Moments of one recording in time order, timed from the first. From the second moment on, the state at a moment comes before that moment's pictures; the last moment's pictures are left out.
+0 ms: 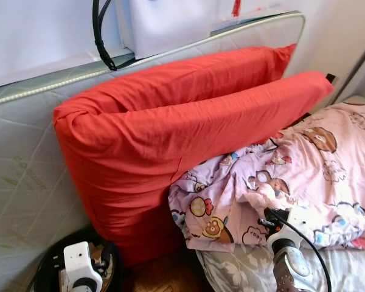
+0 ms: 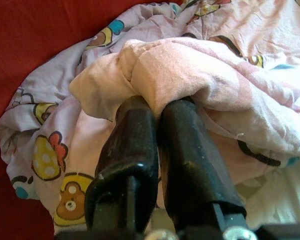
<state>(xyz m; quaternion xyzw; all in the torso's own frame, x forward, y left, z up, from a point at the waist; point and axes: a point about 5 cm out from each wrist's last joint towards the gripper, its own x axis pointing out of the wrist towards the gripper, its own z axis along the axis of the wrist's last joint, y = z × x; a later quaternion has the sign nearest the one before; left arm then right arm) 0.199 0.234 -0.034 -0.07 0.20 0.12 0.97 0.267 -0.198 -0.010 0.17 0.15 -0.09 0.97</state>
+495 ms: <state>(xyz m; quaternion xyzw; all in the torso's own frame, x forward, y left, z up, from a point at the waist) 0.173 0.242 -0.063 -0.11 0.28 0.16 0.94 0.270 -0.200 -0.007 0.16 0.15 -0.10 0.97</state>
